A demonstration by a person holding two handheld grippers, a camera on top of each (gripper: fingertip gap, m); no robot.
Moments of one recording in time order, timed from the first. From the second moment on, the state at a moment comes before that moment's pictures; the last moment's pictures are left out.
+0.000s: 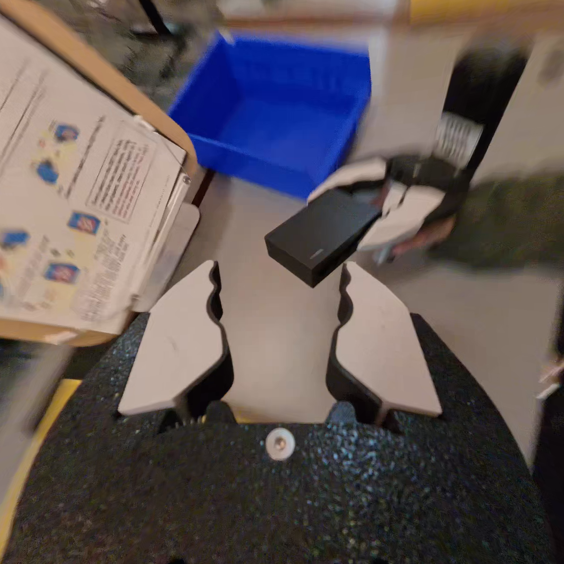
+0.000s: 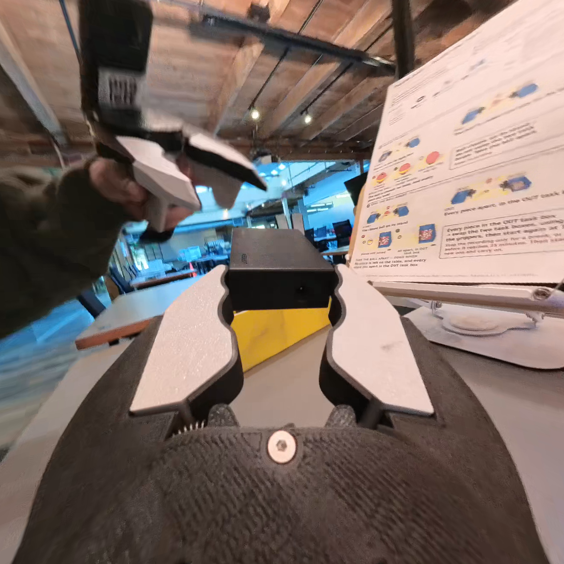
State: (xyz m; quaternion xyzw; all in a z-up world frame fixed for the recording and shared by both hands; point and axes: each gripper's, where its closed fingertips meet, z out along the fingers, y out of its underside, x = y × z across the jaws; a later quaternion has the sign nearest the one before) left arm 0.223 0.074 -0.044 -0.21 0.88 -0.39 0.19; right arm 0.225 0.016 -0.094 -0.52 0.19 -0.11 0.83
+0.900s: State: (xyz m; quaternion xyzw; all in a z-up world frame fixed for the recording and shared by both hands) left arm 0.224 0.050 -0.113 -0.54 0.50 -0.65 -0.19; right arm 0.227 0.032 -0.124 -0.55 0.18 -0.18 0.80
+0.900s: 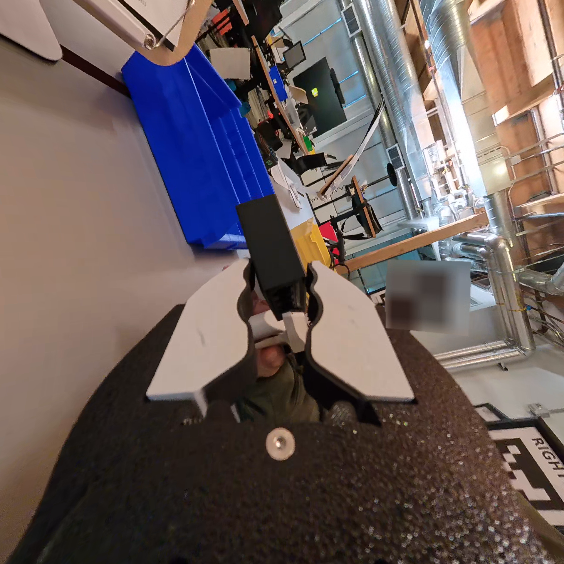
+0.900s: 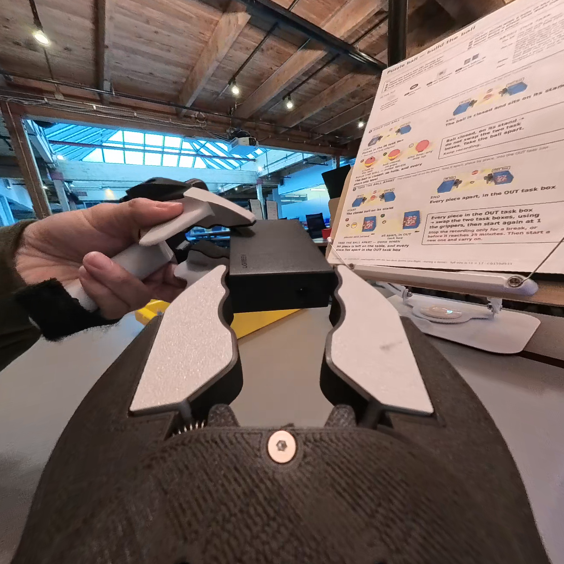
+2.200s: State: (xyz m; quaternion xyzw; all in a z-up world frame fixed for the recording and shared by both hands) left arm 0.237 0.052 -0.119 -0.51 0.60 -0.60 -0.15; right arm 0.233 0.041 -0.137 -0.59 0.21 -0.22 0.75
